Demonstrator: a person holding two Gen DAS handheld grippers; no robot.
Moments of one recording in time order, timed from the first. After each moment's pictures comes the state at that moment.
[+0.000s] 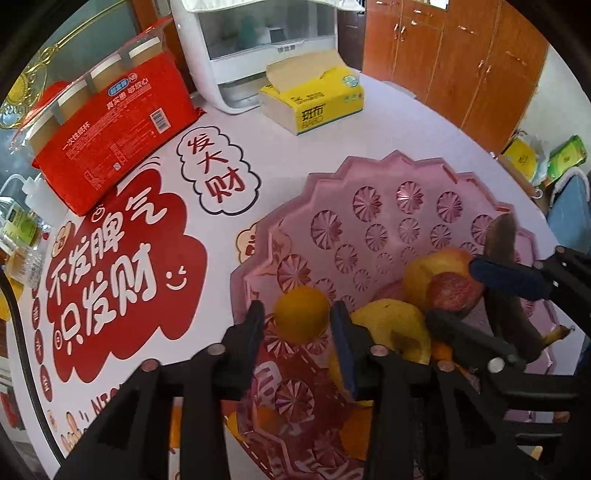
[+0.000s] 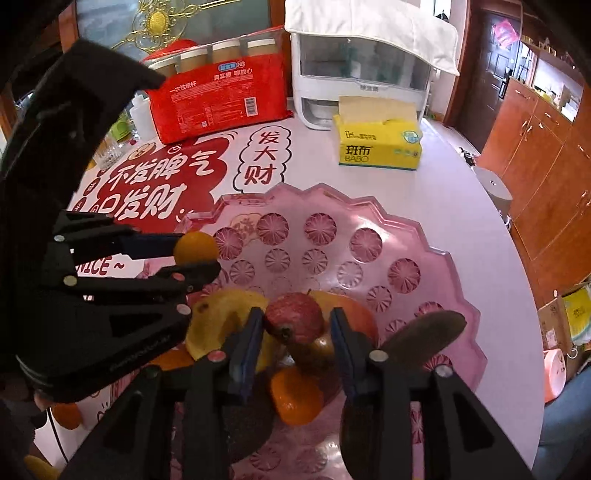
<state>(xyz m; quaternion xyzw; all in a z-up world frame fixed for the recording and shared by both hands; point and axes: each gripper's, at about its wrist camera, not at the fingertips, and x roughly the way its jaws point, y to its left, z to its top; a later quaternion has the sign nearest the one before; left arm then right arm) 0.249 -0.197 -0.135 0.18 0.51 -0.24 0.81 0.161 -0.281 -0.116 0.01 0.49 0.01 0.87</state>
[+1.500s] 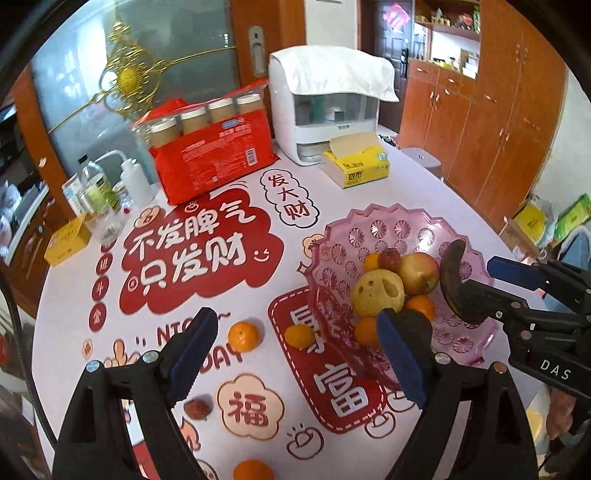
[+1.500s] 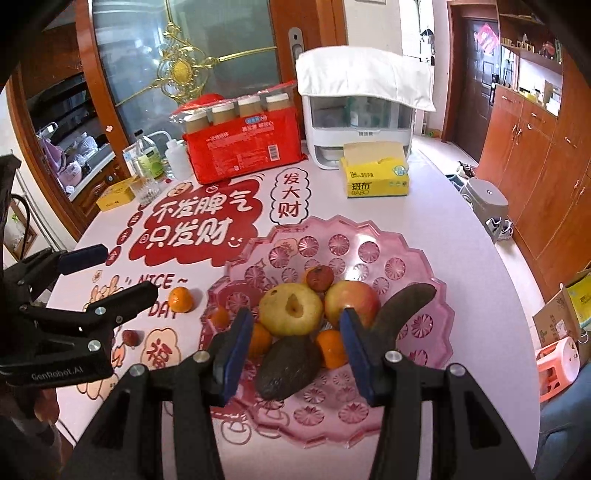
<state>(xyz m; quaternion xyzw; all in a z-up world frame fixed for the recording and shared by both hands) 0.131 -0.086 -0.023 0.10 0.42 -0.17 0.88 0.078 -0.259 -0.030 0.05 0.43 0.02 0.90</state>
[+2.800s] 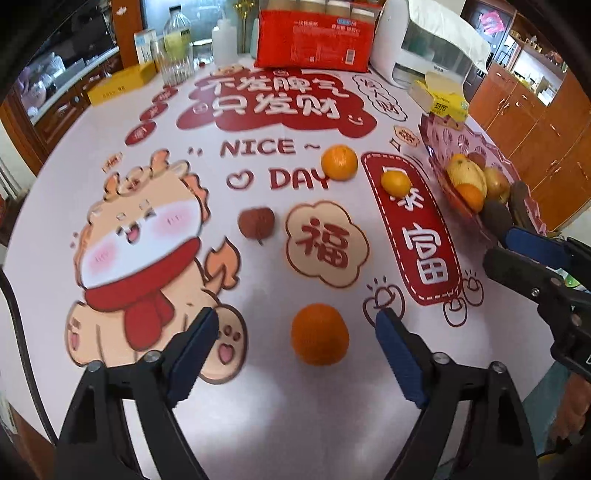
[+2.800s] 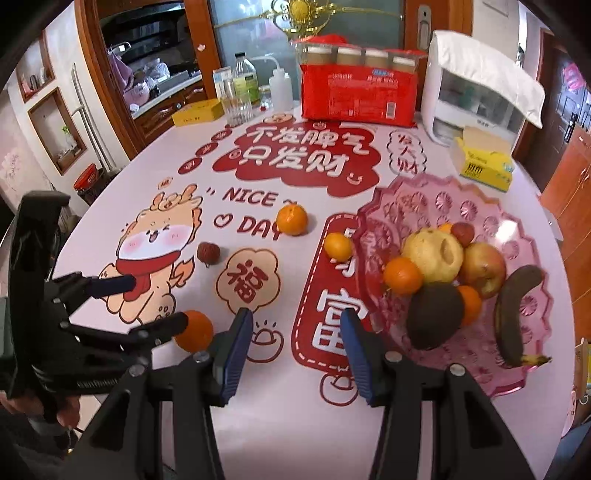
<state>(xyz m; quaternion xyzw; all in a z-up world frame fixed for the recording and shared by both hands) 0.056 0.041 -0.139 -0.02 0.54 -0.08 0.84 0.050 -0.134 -0.085 -0.03 0.50 0.15 0.85</state>
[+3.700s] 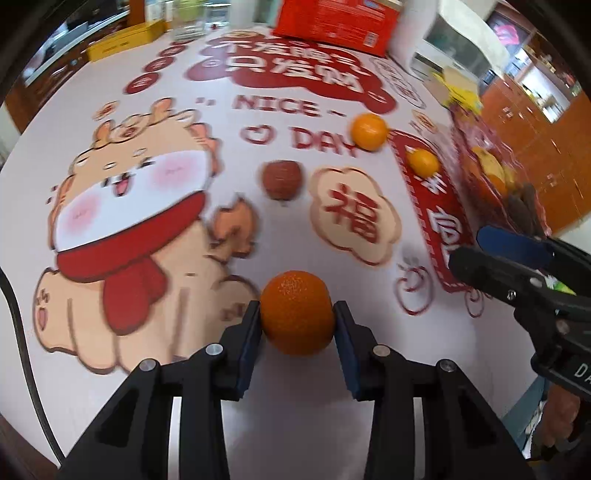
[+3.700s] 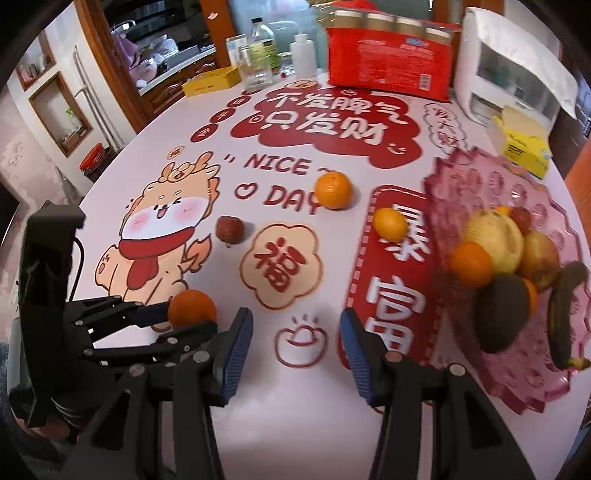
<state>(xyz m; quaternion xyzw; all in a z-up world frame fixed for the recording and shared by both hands) 0.063 0.080 -0.176 -0.07 0.57 -0.08 0.81 0.070 -0.084 -0.120 -0.04 0.53 0.19 0.82</state>
